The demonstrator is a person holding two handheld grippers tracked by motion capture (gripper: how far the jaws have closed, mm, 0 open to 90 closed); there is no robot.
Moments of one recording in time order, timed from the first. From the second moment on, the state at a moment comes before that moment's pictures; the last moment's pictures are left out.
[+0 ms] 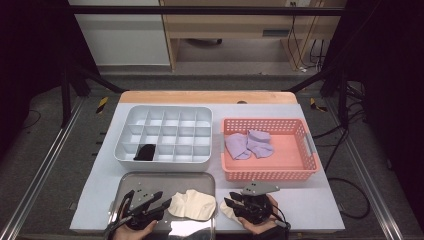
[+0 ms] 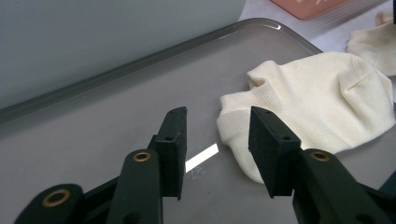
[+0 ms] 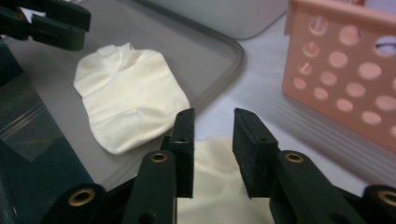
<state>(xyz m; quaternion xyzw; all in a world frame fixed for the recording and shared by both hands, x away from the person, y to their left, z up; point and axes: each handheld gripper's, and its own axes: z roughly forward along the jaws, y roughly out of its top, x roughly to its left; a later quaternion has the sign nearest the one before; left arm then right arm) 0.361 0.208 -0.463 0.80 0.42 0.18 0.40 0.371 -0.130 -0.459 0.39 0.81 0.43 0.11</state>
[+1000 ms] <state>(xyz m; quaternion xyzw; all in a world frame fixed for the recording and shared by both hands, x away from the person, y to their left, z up) 0.367 0.211 -0.469 0.79 0.43 0.15 0.41 0.365 -0.111 -0.479 0.39 0.83 0.37 0.12</state>
